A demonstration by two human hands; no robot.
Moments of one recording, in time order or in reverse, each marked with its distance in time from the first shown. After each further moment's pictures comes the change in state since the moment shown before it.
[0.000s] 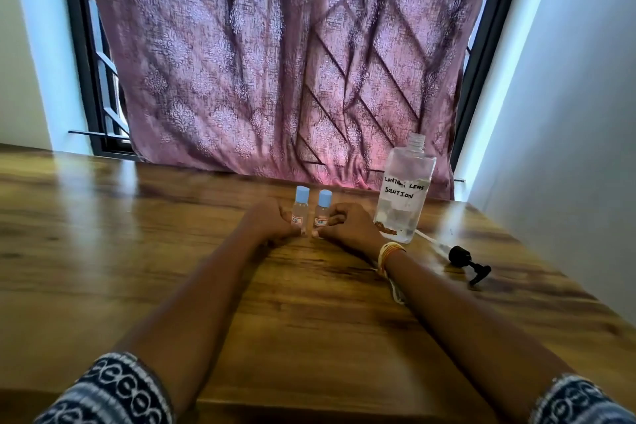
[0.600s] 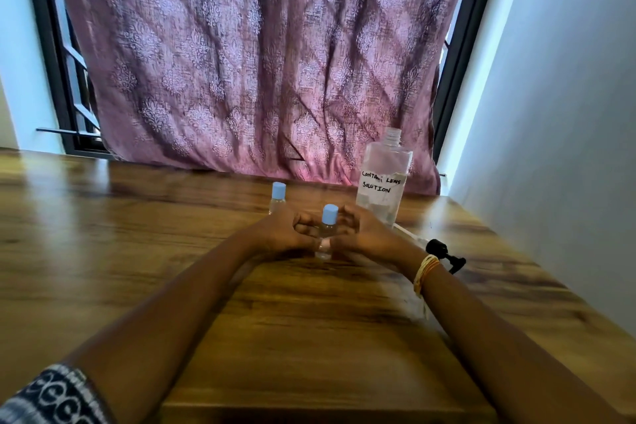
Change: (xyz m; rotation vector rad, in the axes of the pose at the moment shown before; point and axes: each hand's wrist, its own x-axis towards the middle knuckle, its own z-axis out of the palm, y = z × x) left_hand -0.030 0.039 0.028 -0.447 -0.454 0.301; right_hand -0.045 0.007 -0.050 0.265 -0.208 -0.065
